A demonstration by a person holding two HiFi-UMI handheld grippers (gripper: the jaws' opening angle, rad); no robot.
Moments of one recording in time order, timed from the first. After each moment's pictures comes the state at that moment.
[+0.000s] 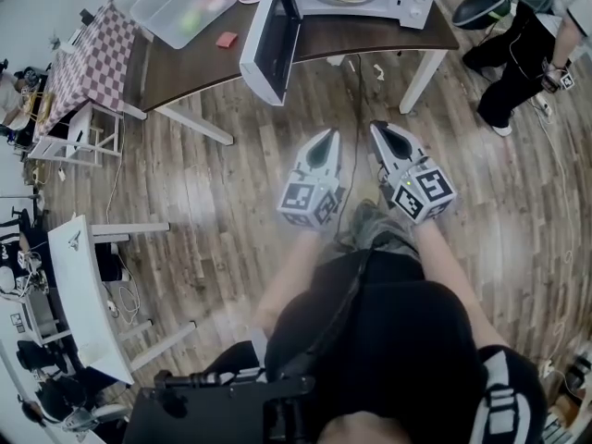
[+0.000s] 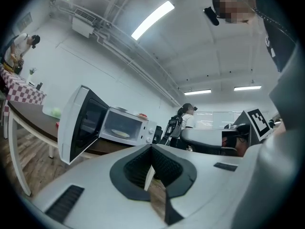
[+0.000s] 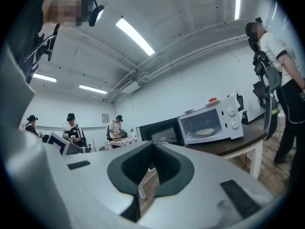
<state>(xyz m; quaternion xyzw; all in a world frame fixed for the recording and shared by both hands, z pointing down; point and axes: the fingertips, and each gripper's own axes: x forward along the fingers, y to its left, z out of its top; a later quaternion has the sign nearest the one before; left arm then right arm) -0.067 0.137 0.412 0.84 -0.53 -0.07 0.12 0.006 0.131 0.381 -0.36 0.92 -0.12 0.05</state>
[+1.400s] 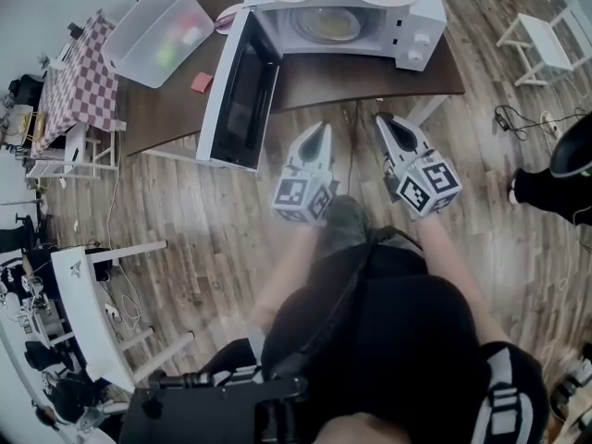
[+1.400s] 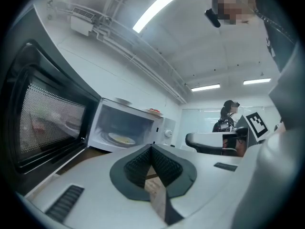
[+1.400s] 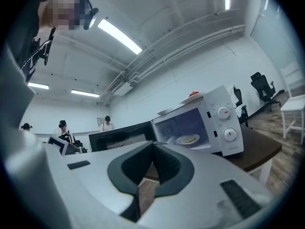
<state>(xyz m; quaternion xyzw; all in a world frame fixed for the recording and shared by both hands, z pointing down) -0.035 -0.074 0.423 0.82 -0.55 -0.05 0.12 0.064 -0.089 0.403 -0.36 0.92 -0.15 0.05</state>
